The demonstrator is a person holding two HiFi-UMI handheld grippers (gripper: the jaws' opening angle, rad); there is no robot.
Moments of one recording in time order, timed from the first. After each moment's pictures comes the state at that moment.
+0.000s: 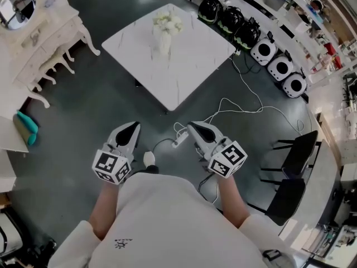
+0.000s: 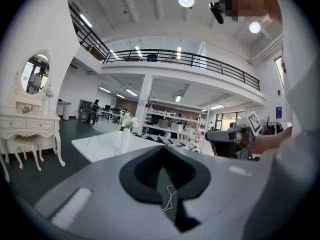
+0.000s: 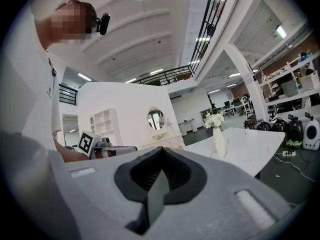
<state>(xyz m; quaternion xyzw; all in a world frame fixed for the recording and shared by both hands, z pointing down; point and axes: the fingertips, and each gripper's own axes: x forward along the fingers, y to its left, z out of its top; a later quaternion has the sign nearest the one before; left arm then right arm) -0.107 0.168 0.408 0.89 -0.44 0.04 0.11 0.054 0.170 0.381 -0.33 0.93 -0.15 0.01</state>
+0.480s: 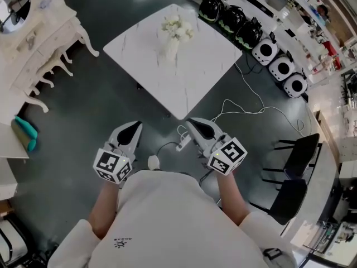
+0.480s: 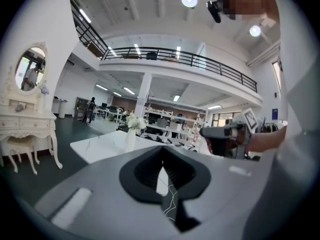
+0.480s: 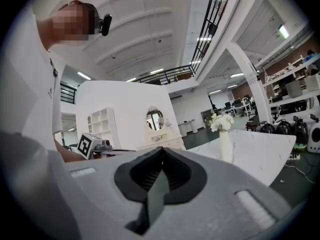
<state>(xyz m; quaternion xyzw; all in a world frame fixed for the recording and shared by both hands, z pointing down) -0.160 0.099 0.414 0.90 -0.42 0.04 0.12 -0.015 0.095 0.375 -0.33 0.93 -0.14 0.00</state>
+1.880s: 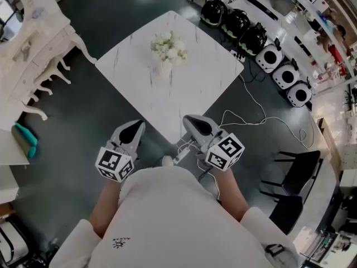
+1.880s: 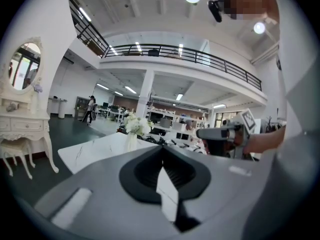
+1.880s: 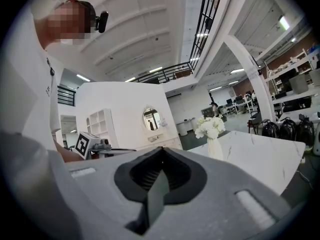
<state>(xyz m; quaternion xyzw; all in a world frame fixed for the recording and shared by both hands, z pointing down) -0.108 -0.042 0.426 0.89 -0.43 0.04 0.12 0.026 -0.054 0.394 -0.31 0.94 -0.15 0.00</state>
